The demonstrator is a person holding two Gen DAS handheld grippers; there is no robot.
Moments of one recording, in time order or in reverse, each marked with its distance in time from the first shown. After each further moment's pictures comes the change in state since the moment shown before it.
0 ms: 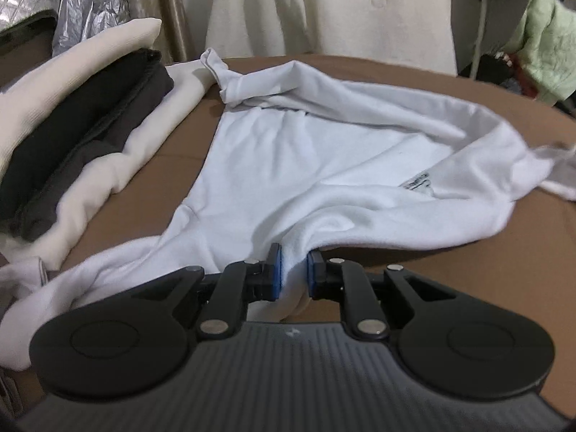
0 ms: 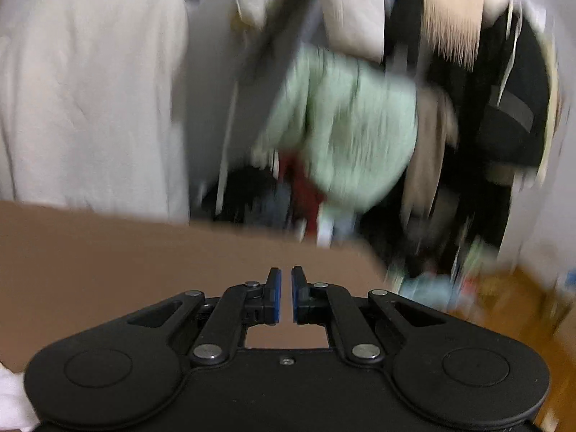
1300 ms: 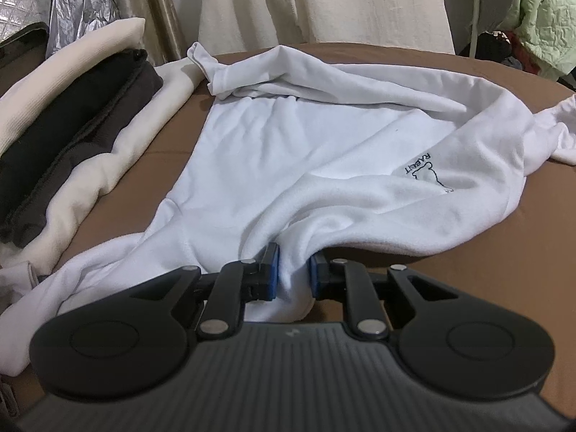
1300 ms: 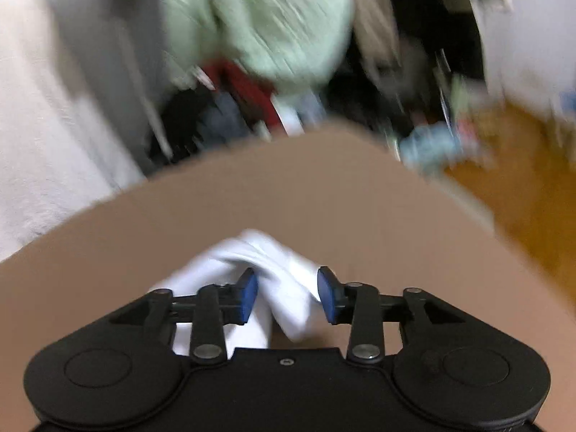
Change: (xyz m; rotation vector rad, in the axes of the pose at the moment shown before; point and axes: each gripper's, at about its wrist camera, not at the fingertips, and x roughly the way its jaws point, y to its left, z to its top) left arm 0.016 -0.011 -0.010 0.044 0.015 0.012; right arm 0.106 -0.051 -0.048 0.472 0.290 0.004
